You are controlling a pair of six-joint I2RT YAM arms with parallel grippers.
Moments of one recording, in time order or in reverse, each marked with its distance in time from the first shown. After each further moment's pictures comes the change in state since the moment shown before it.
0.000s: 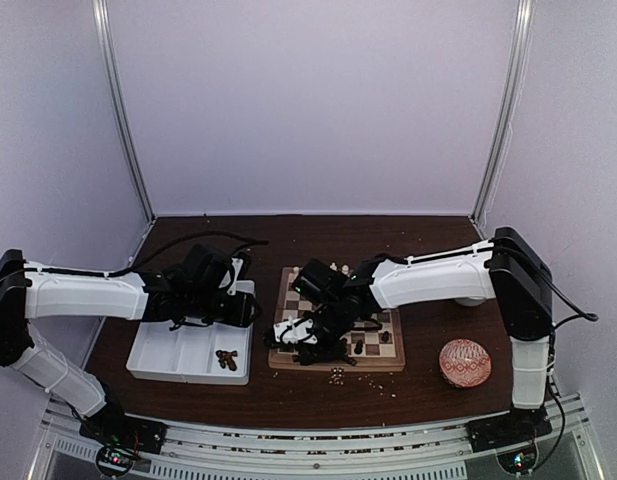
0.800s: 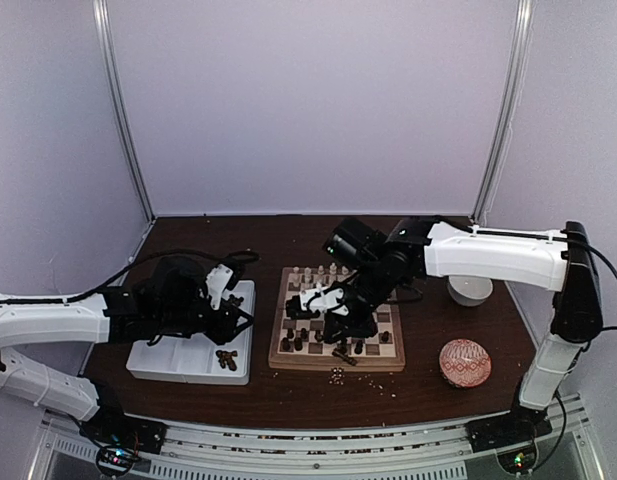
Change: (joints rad) left arm -0.069 -0.272 -0.152 0.016 0.018 0.227; right arm -0.050 -0.264 0.025 -0.287 -0.043 0.037
